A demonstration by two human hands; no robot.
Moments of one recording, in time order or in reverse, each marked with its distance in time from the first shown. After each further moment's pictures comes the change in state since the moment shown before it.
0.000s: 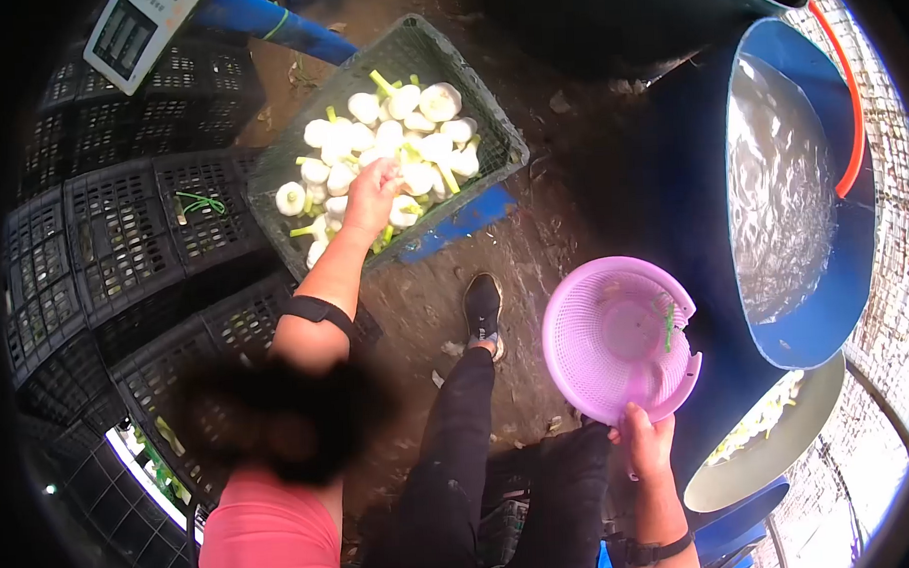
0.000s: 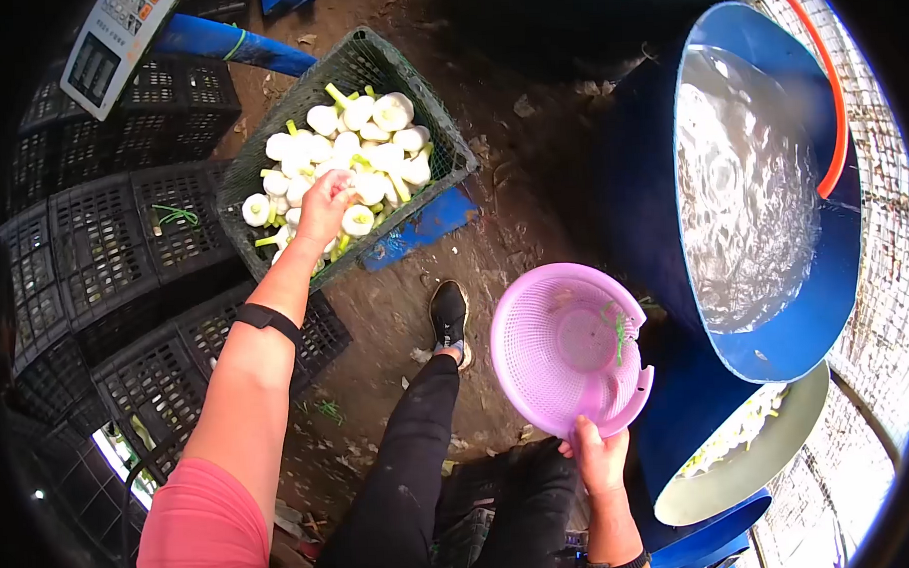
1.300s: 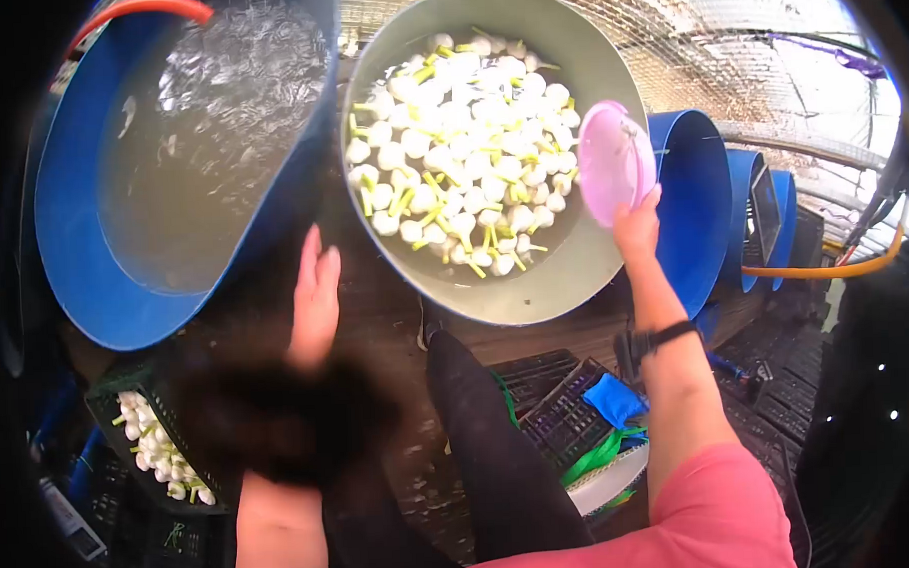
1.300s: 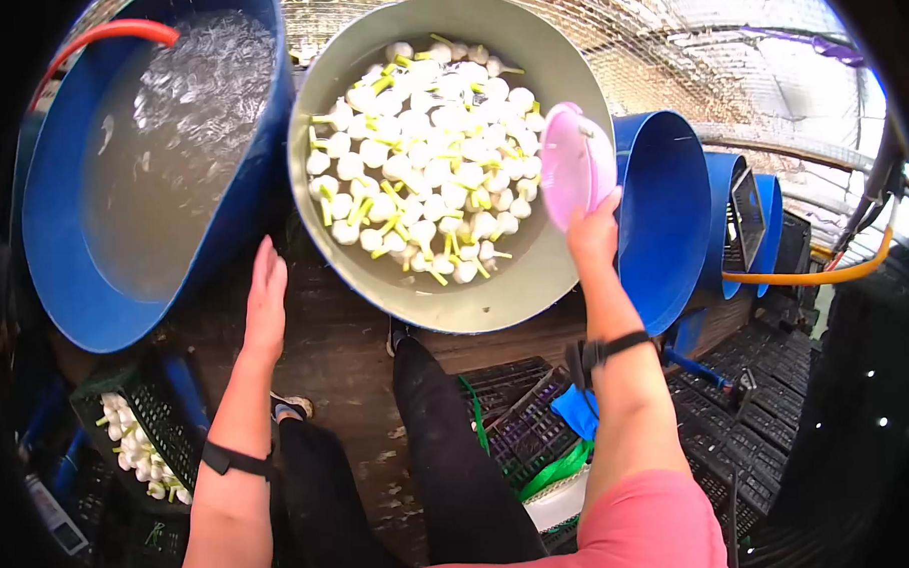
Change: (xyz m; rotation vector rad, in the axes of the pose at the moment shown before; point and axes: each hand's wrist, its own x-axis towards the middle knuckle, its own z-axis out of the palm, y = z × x) left_hand -0.301 0.295 0.423 -0.089 -0.988 0.082; right_hand -0.045 0.180 -0.479 -0.468 1.303 0.366
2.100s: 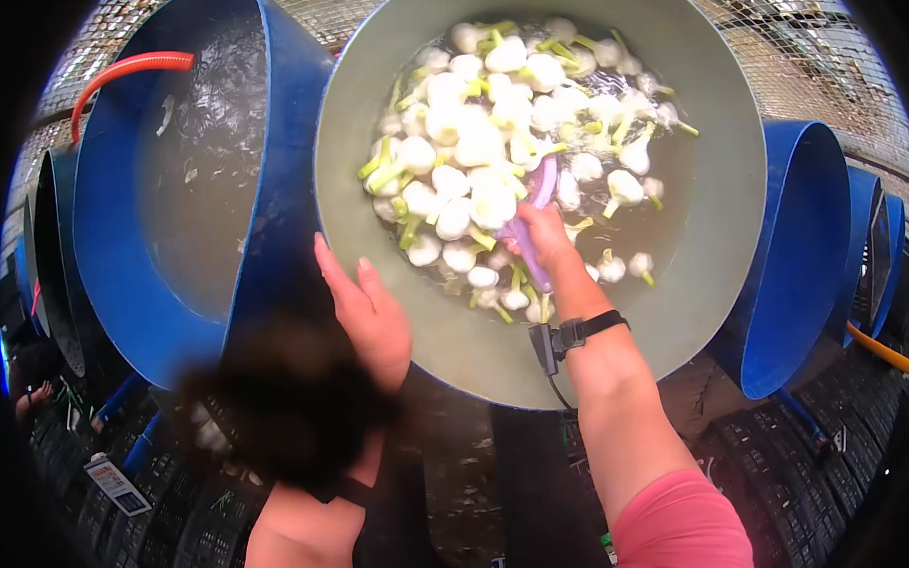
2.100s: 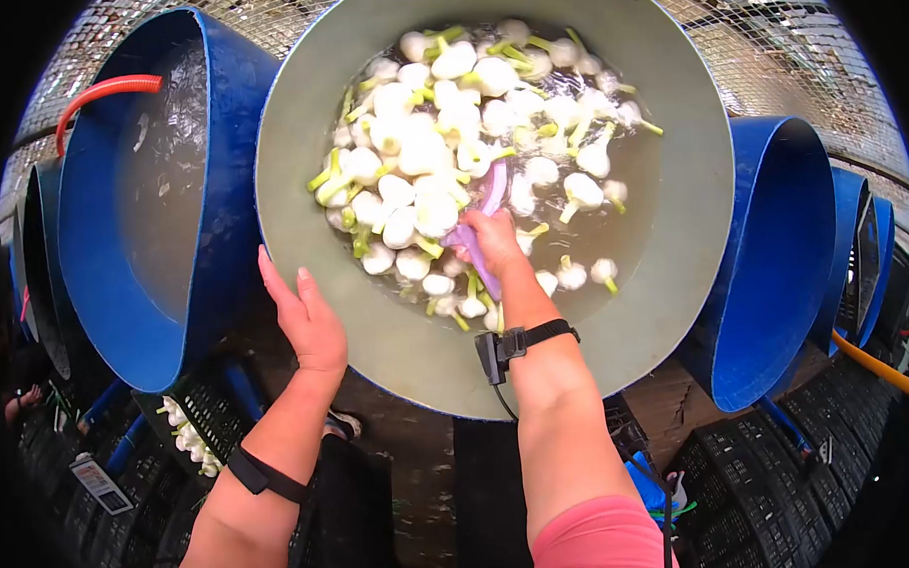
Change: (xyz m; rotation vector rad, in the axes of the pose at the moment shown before) left_hand 0.068 0.010 0.111 0.599 0.551 0.325; right_hand -0.013 -0.102 0.239 1.450 -1.171 0.359
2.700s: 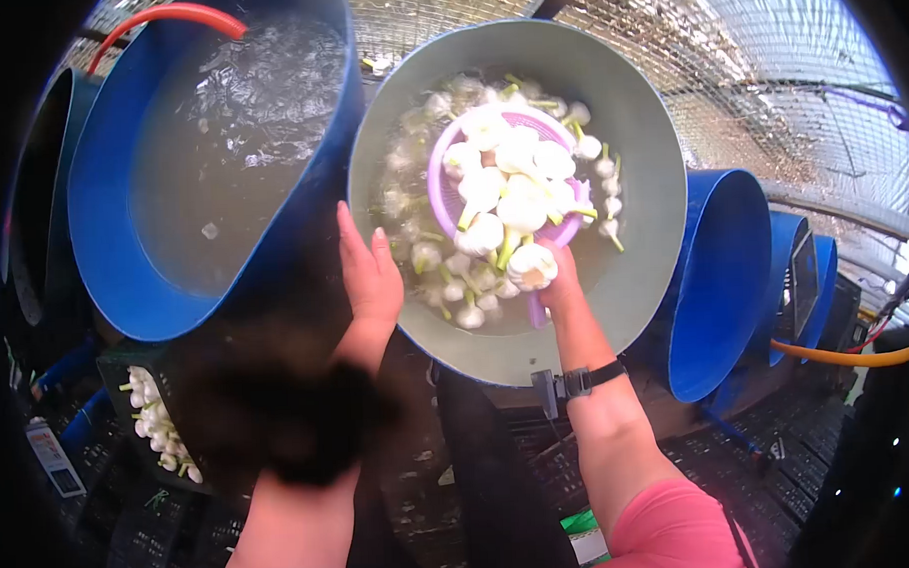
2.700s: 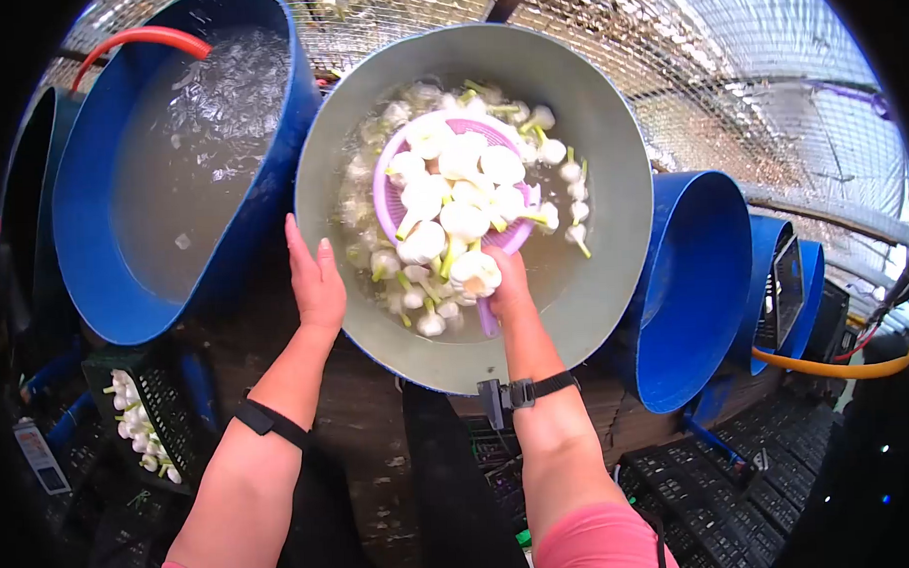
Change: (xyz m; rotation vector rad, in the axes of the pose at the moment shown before) left_hand 0.002 0.002 -0.016 -0.178 -0.047 -0.022; right_hand -0.118 -0.050 0.002 0.026 0.113 -0.224
